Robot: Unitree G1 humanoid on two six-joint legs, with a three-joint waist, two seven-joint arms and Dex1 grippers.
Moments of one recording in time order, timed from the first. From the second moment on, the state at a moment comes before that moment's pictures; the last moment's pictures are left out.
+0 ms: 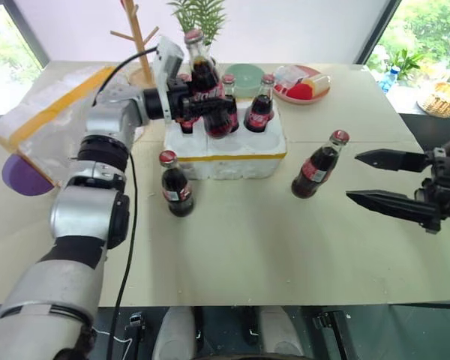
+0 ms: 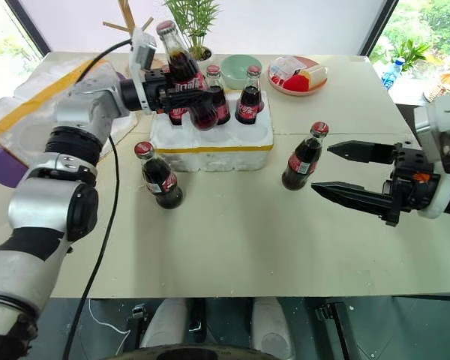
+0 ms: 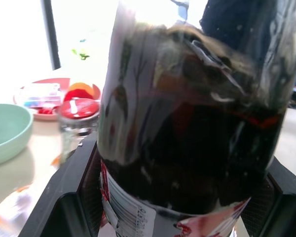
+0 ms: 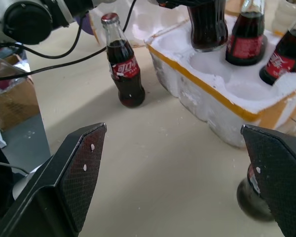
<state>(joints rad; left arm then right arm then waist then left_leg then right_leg) -1.31 0.38 -0.01 1.06 -0.31 0.16 -1.26 -0.10 -1.11 -0.72 -0.50 1.12 1.02 0.96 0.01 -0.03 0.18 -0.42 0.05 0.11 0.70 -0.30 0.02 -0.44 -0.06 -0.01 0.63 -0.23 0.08</state>
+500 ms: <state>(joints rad) -1.26 0.28 -0.07 1.20 -0.09 -0.10 -1.16 -0.06 -1.09 -0.73 -0.52 1.14 0.99 0.91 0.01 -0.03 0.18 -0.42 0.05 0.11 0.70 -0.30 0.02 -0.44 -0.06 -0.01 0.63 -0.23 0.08</state>
